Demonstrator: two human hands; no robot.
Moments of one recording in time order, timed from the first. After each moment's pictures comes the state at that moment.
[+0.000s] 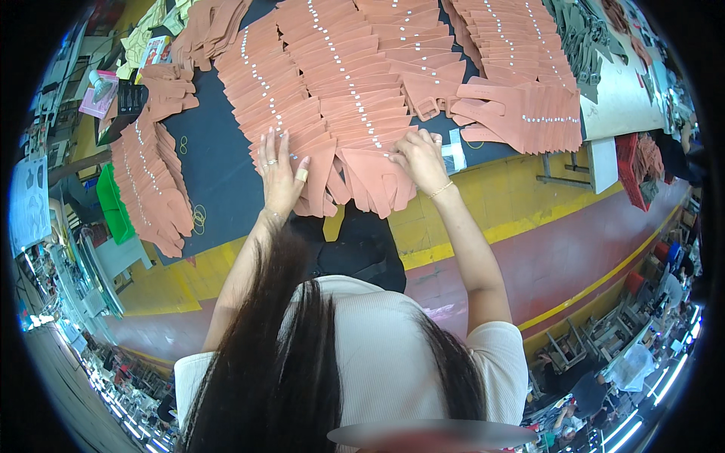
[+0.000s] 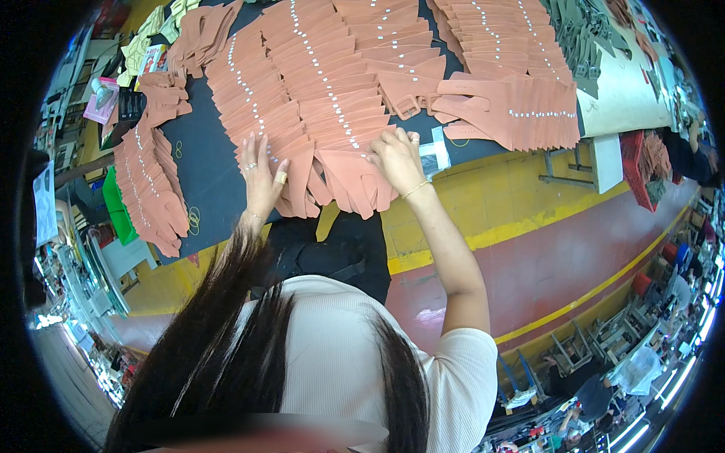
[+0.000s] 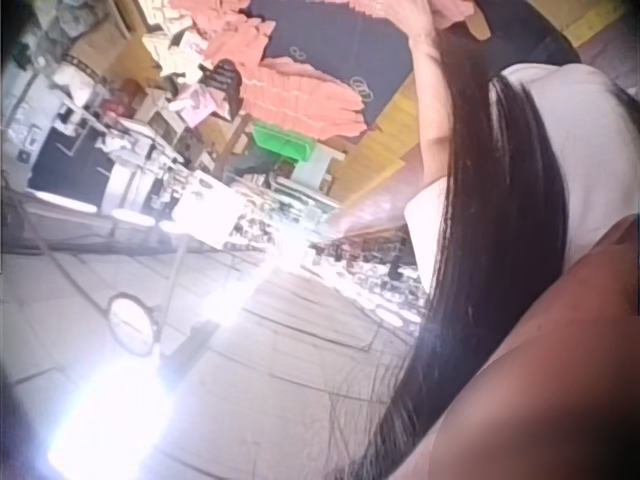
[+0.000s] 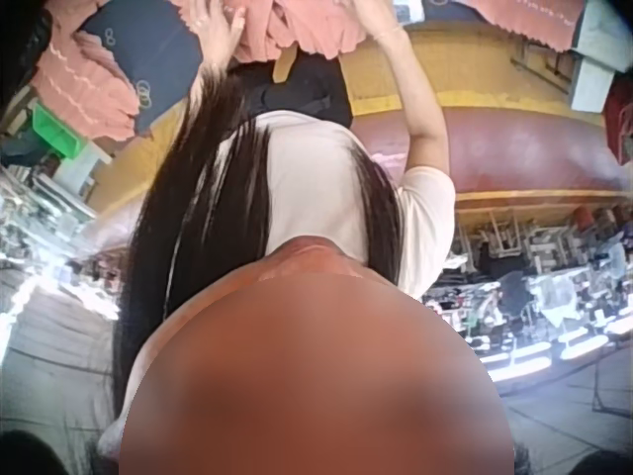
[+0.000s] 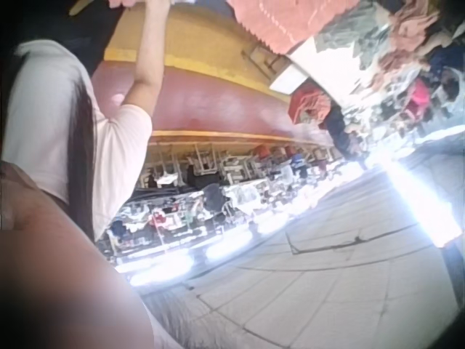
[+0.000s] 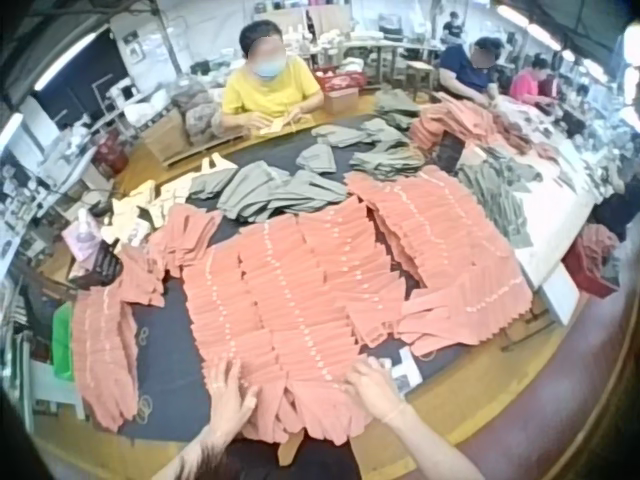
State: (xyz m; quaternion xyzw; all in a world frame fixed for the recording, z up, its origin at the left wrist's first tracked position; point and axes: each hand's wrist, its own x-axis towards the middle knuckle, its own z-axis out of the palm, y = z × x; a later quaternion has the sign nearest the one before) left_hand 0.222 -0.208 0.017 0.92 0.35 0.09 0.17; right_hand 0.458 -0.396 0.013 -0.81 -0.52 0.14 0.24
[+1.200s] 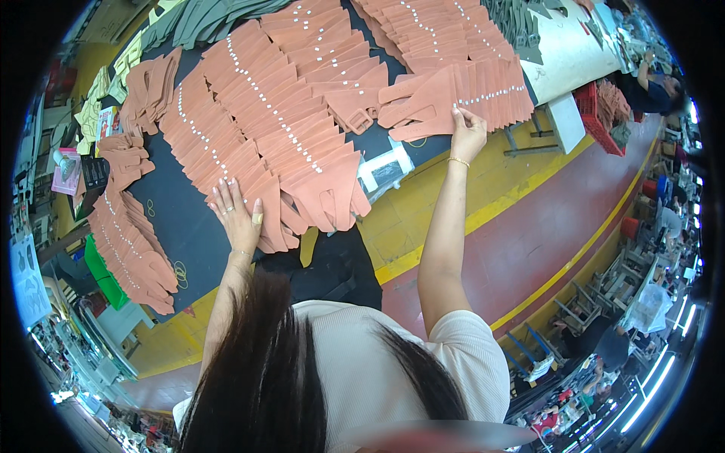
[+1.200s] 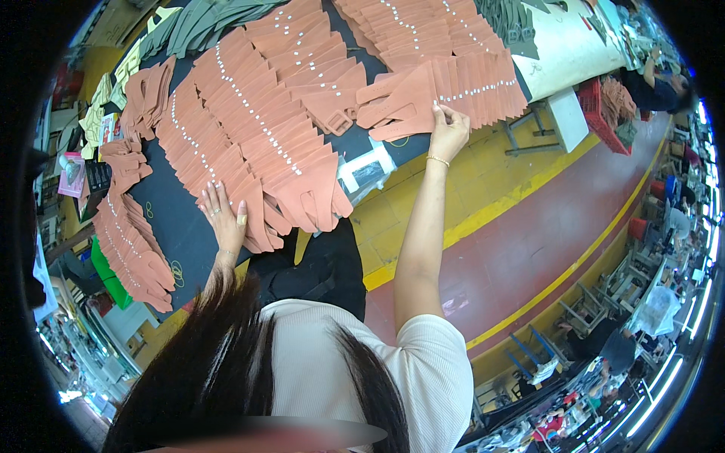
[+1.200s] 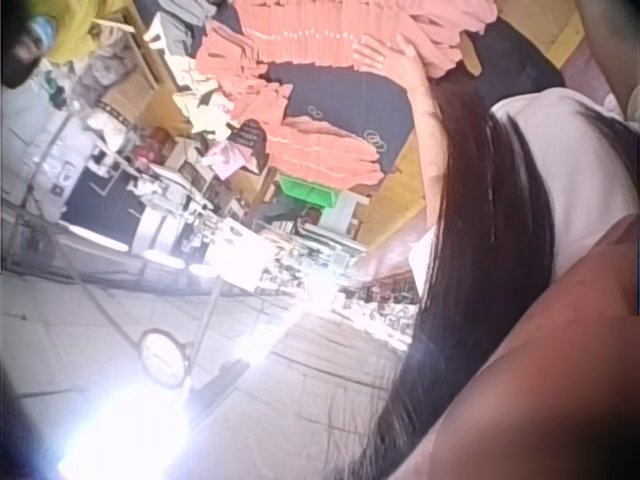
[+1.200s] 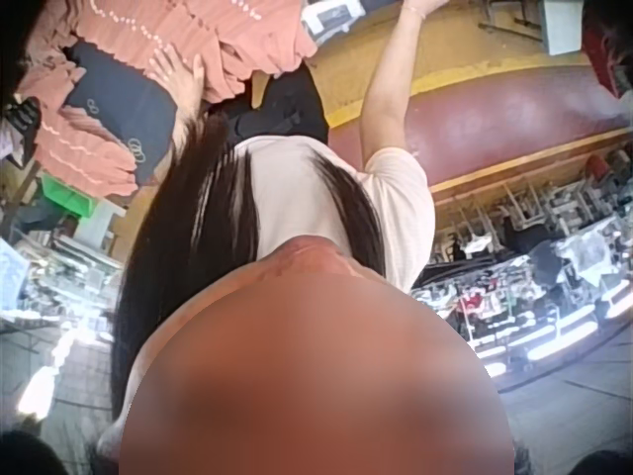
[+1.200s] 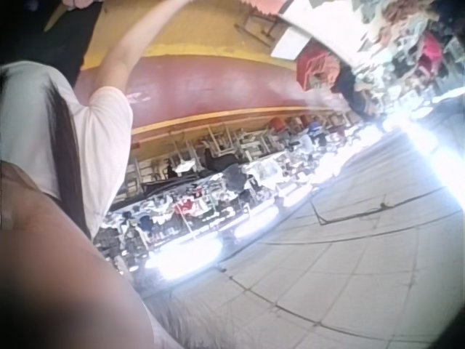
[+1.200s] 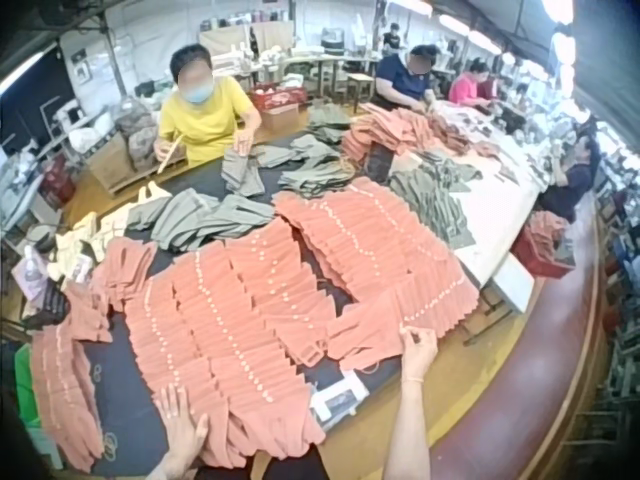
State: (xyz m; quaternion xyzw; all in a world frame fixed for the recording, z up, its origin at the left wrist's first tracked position) left_hand 0.213 -0.198 -0.022 0.94 0.33 0.03 0.08; right_hand 0.602 -0.491 -0.021 -0.88 0.05 -0.13 0.45
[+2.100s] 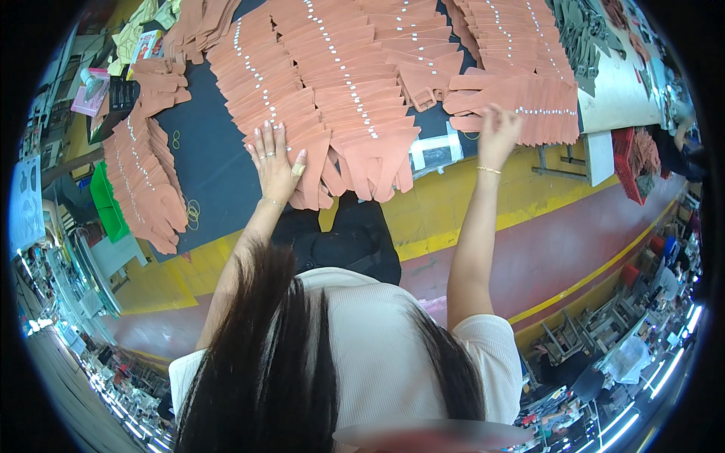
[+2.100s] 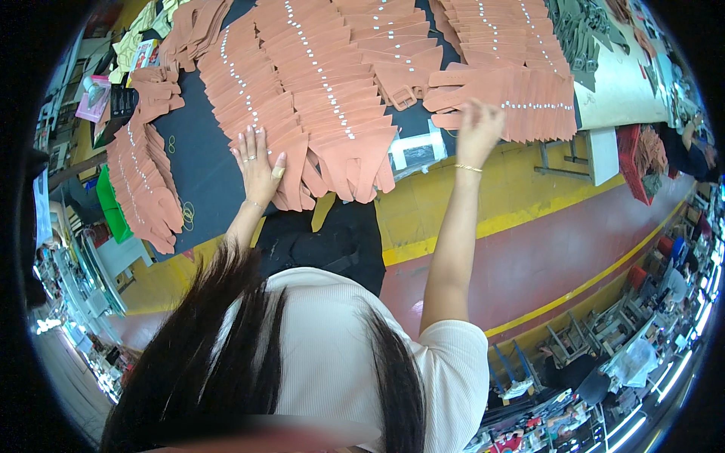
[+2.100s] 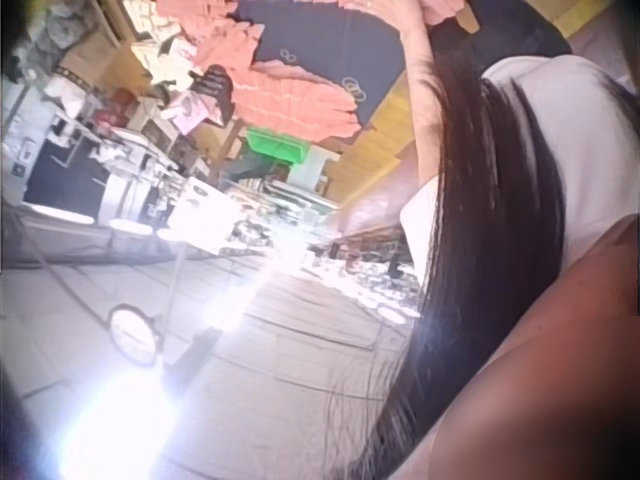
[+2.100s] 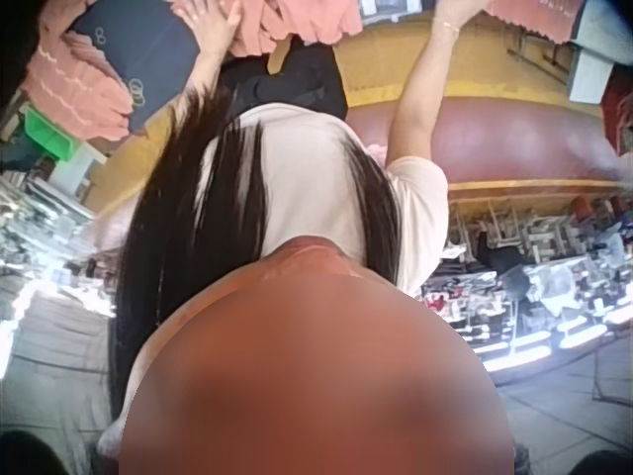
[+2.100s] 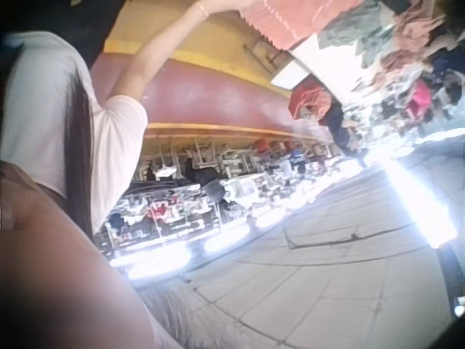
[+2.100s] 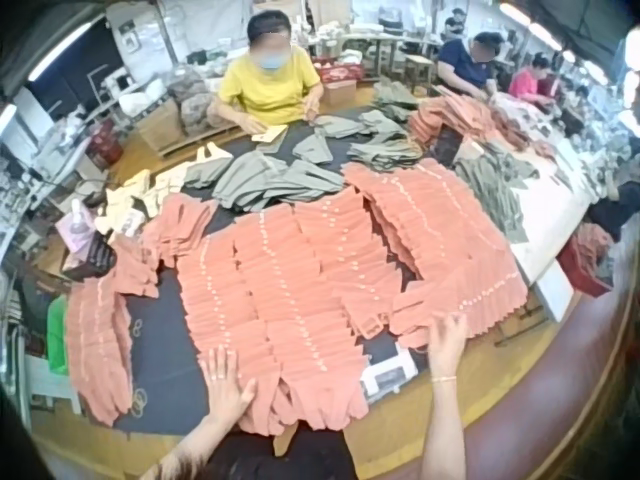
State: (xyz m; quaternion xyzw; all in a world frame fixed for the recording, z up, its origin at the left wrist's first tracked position) left_hand 0.213 -0.199 -0.025 0.93 0.35 0.05 0.11; right_hand 0.559 -0.456 0.001 -0.90 -0.17 -0.06 0.40
